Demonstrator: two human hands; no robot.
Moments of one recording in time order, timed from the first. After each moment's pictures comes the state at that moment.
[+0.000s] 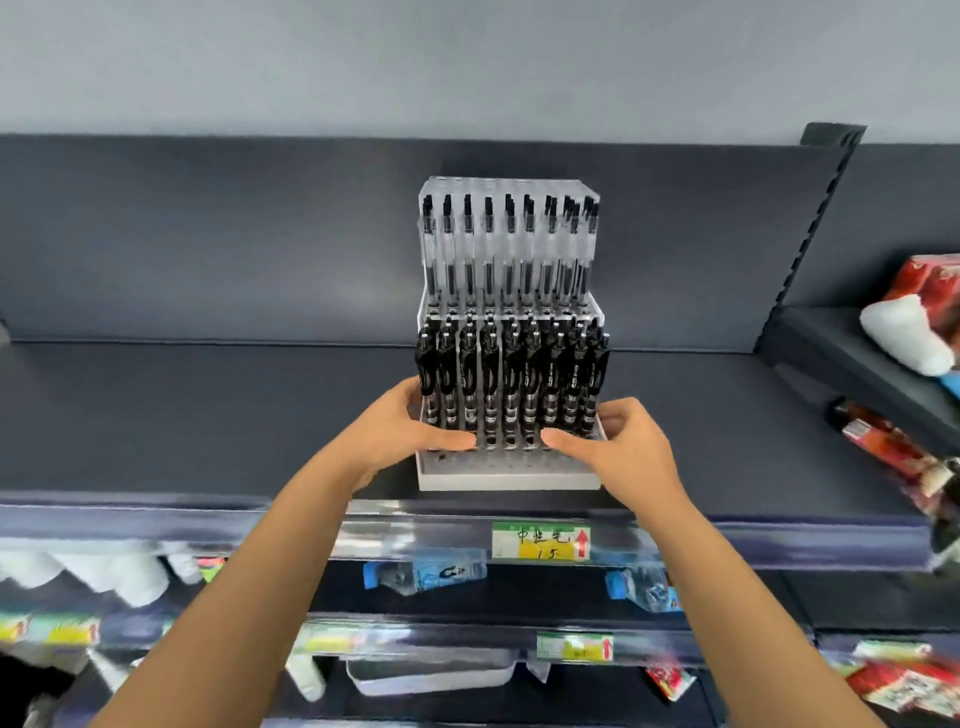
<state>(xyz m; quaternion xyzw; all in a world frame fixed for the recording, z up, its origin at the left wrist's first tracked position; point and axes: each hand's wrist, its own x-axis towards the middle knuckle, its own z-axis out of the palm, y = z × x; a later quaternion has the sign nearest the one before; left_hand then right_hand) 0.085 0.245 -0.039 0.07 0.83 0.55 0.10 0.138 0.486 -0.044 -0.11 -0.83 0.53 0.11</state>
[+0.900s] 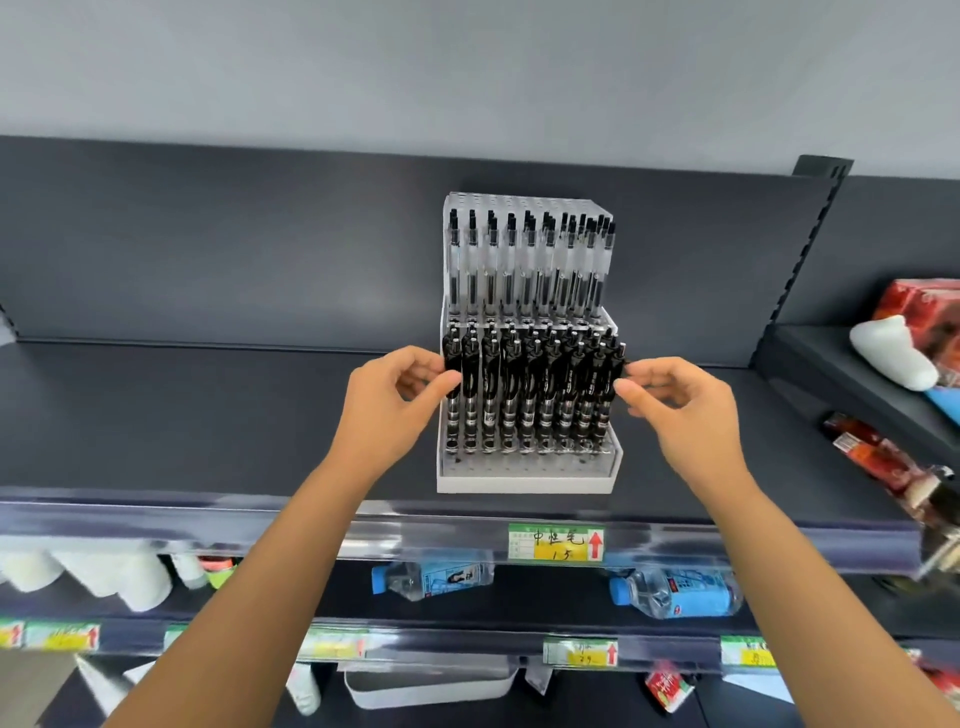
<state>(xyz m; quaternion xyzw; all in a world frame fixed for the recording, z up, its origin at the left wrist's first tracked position) 0.106 0.235 -0.017 0.15 0.81 0.51 -0.24 0.138 0.509 -0.015 0.03 -0.80 0.53 0.29</state>
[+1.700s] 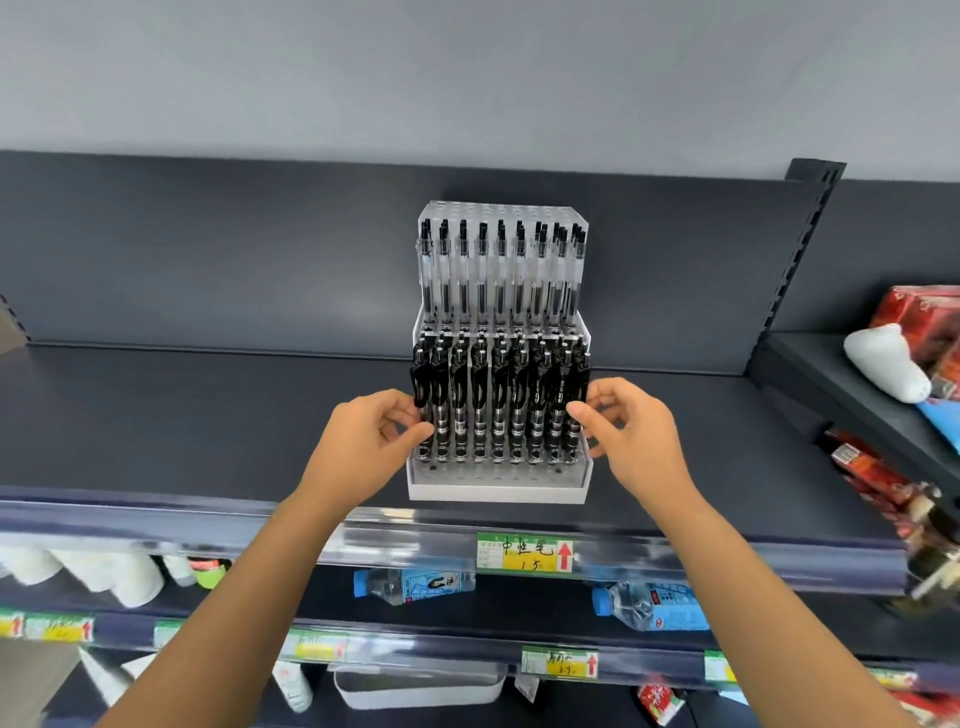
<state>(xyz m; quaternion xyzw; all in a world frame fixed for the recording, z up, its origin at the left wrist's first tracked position) 0.116 0.240 -0.034 0.10 0.90 0.40 -0.16 0.126 0.510 -0.027 0.05 -0.83 0.52 0.20</state>
